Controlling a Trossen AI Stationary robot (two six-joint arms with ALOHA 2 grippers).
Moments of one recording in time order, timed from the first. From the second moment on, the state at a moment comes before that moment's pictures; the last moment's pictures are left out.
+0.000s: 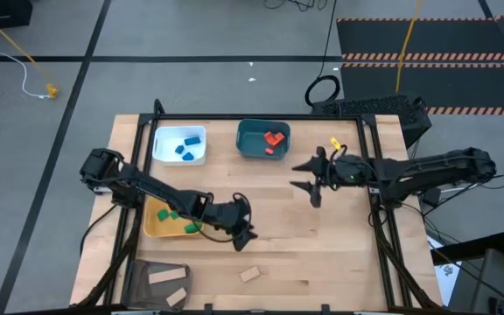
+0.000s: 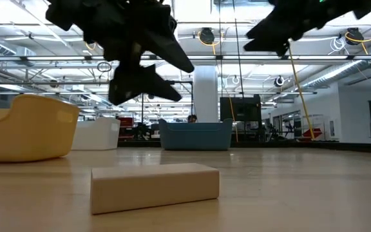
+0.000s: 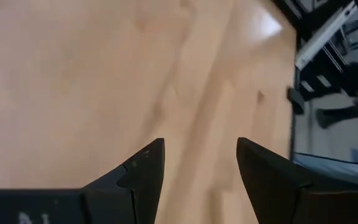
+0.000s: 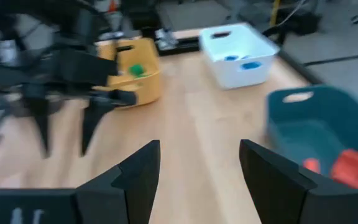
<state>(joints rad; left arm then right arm) -0.29 1.71 0.95 0.11 -0.01 -0.85 0.04 0.96 0.60 -0.01 0.18 0.15</state>
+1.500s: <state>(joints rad) -0.52 1.72 0.95 0.25 -0.19 -1.10 0.45 0.57 0.02 0.62 0.21 0.40</state>
